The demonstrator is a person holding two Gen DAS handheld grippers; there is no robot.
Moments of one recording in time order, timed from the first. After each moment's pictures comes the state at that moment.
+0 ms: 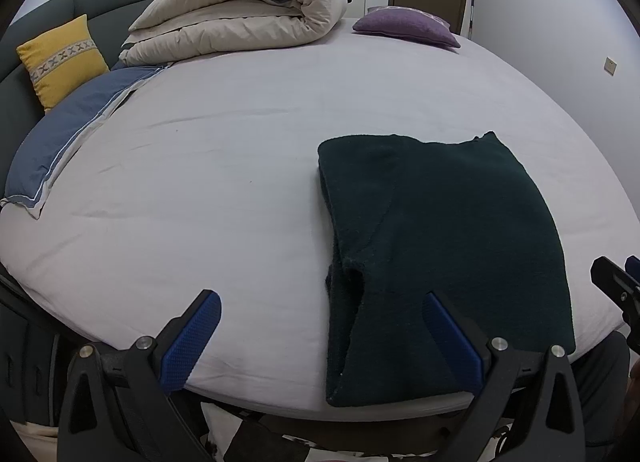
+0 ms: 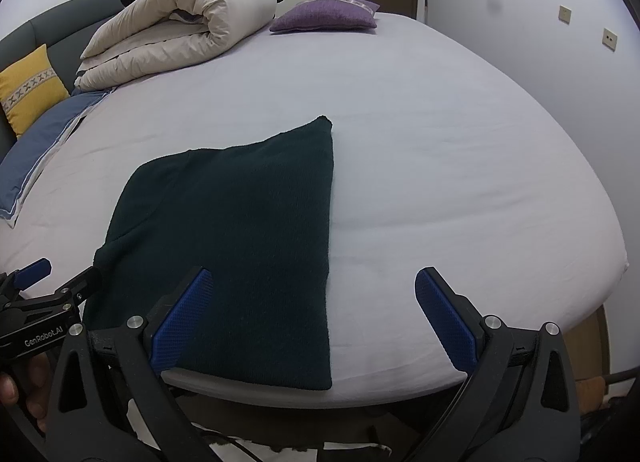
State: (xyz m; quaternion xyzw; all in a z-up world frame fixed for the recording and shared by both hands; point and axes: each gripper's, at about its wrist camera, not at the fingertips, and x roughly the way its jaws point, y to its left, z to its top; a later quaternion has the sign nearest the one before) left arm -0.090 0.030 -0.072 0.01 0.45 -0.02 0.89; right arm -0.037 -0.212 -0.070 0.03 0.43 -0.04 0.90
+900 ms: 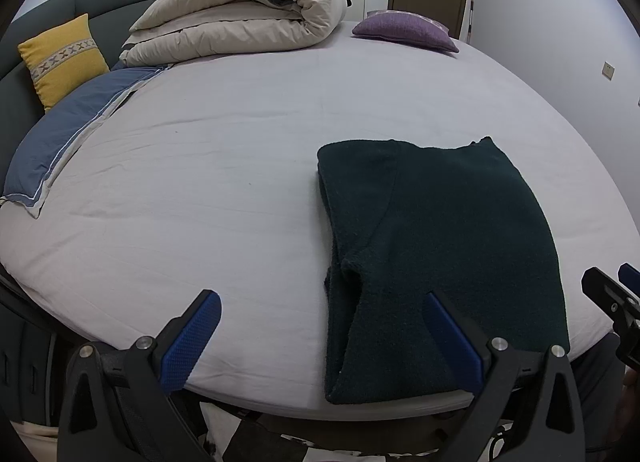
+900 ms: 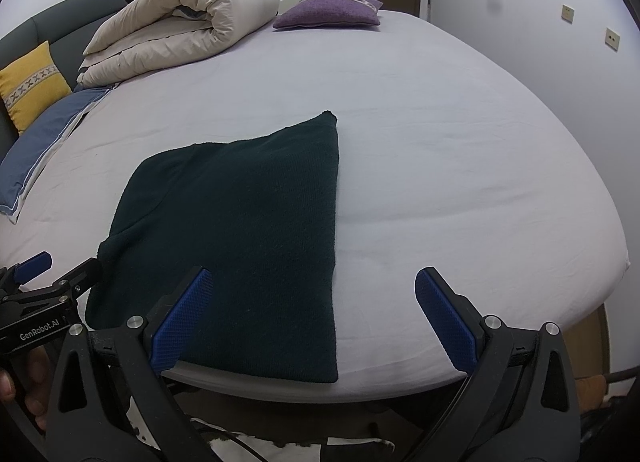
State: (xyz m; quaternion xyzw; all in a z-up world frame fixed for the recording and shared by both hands) left arm -0.091 0.027 -0.070 0.01 0.45 -0.02 0.89; right arm -0.040 -0.207 -0.072 0.02 0.43 -0.04 0.90
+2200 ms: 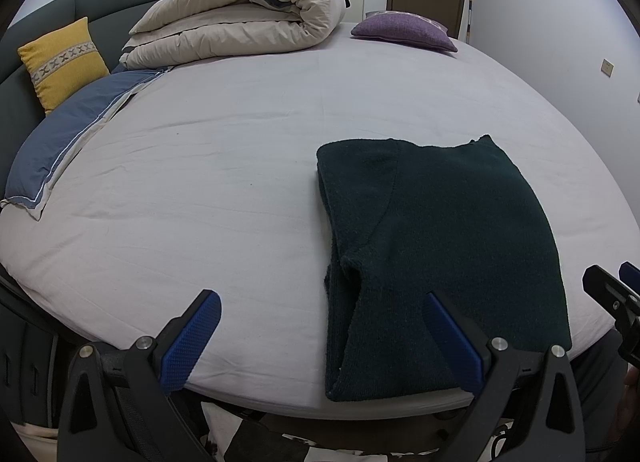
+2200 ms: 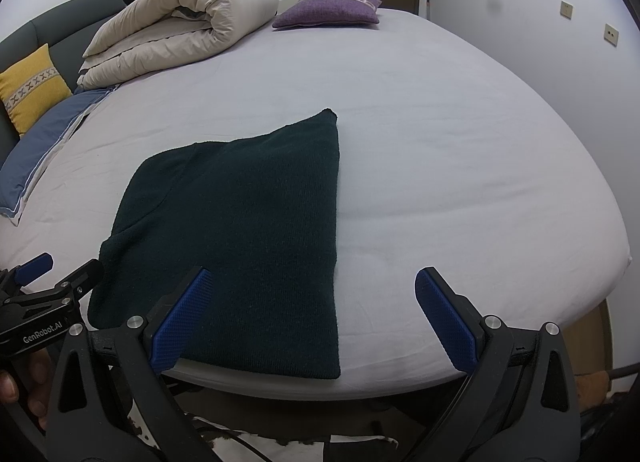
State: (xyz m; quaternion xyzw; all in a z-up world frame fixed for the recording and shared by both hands) left arm -0.094 0.023 -0.069 0.01 0.44 -0.02 0.90; right arm -0.042 -0.207 -0.073 0.03 0.43 -0.04 0.90
